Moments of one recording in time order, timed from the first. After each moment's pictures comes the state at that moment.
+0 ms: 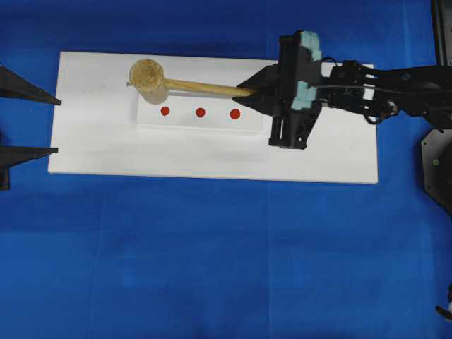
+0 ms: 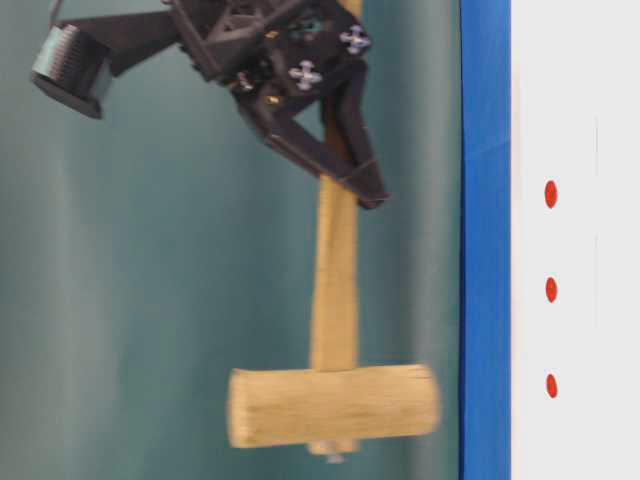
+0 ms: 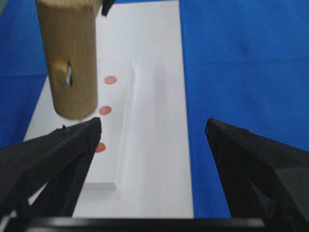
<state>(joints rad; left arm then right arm) 0.03 -1.11 1.27 -0.01 0.07 0.11 -0.16 -0.13 0.75 0.40 -0.14 -0.39</state>
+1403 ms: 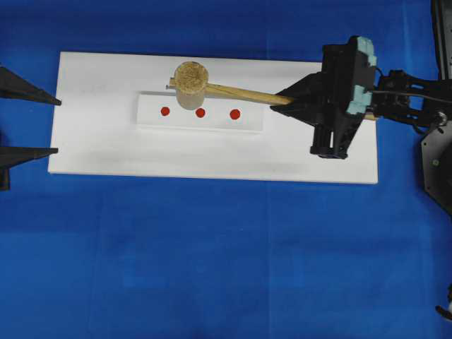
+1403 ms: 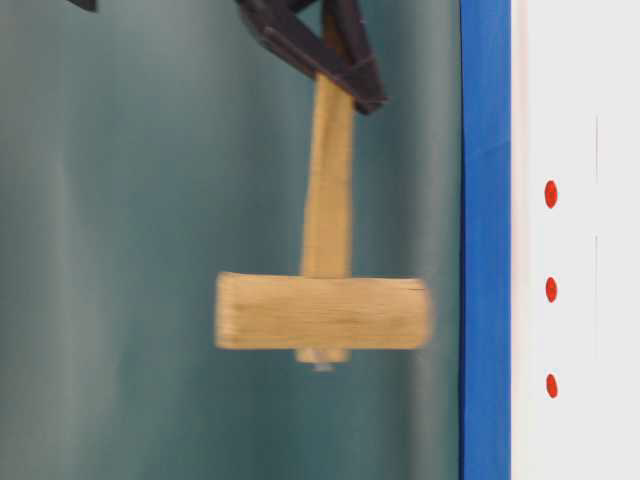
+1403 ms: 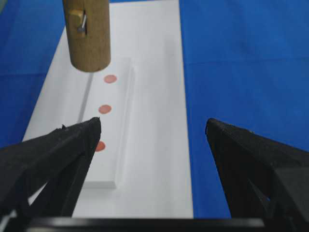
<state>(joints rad) 0.03 -1.11 1.27 -0.01 0.08 0.11 -0.14 -0.33 0.94 0.42 -0.16 -0.33</state>
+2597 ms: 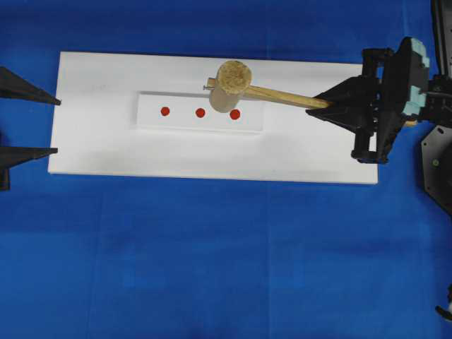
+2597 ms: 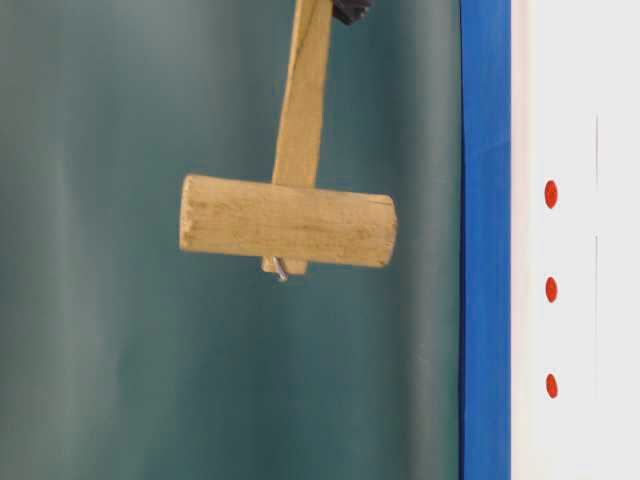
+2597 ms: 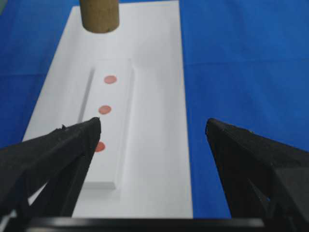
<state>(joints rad) 0.03 -1.11 1.27 -0.01 0.08 0.10 -0.16 -0.60 1.09 0.44 -0.09 -0.32</state>
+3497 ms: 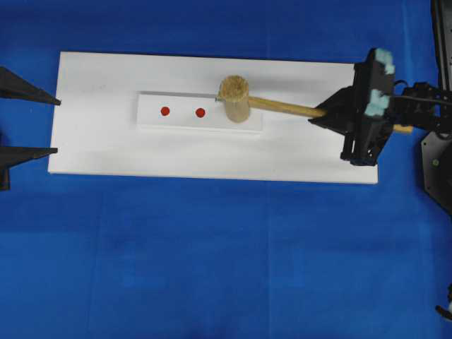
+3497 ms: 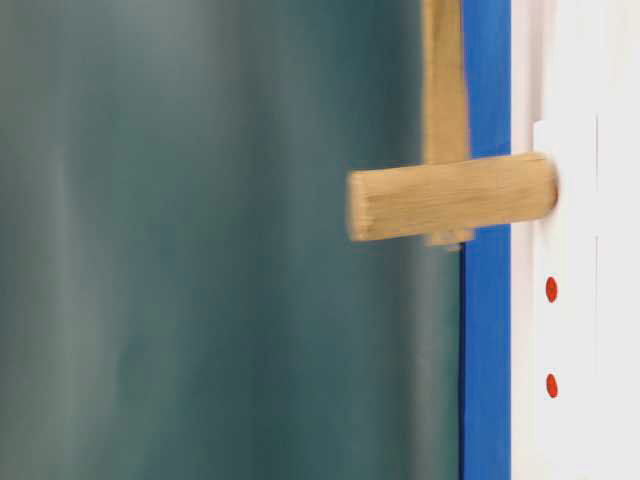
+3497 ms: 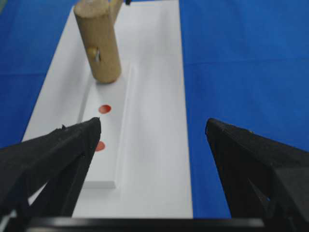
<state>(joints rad) 0.03 -1.11 1.27 -0.01 0.08 0.10 -0.19 -0.47 1.13 0.47 -0.10 -0.32</state>
